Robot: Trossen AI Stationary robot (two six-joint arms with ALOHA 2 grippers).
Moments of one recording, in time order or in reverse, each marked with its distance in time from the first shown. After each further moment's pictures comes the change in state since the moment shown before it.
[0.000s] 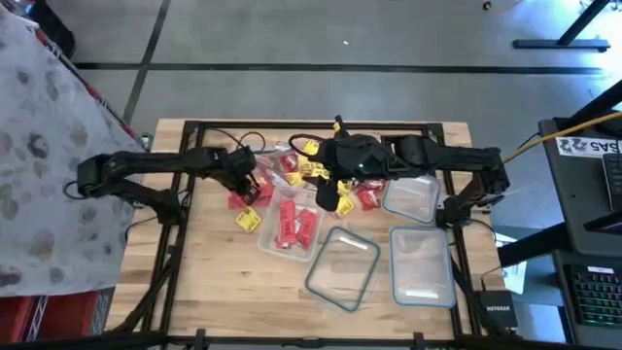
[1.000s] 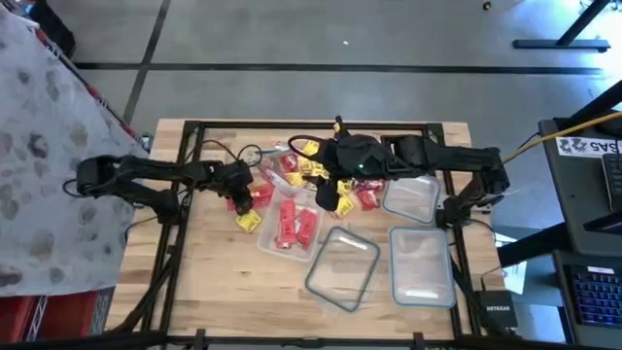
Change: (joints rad) left arm -0.010 0.068 -0.299 0.311 -0.053 0.221; right arm 0.000 0.000 0.000 -0.002 -0.012 -0.018
